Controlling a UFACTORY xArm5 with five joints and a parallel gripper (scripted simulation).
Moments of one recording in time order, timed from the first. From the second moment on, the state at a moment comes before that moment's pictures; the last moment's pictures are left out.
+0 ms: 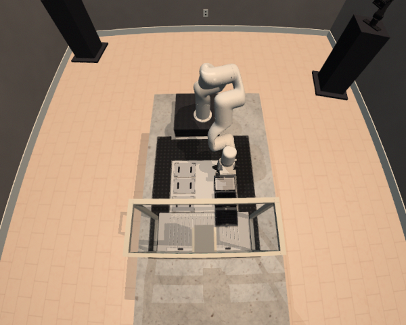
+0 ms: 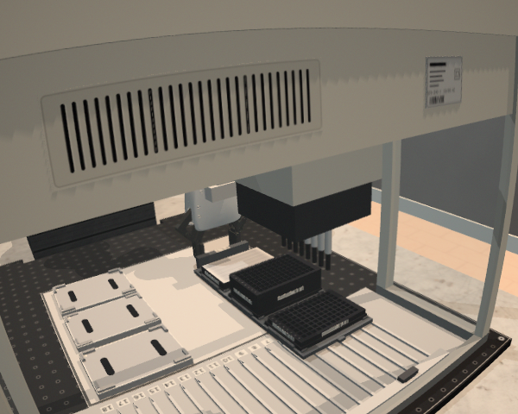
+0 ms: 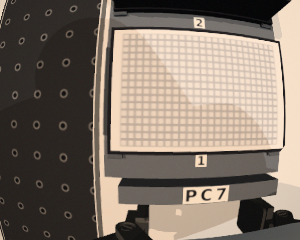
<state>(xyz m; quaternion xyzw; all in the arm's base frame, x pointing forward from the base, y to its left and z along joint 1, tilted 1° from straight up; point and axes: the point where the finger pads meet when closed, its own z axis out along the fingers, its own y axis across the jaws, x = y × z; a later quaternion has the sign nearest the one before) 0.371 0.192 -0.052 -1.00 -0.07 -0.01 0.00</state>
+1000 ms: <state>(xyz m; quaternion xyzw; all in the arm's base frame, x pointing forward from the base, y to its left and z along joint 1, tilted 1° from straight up) 0.399 0.196 -0.051 -1.00 -0.07 -0.01 0.00</state>
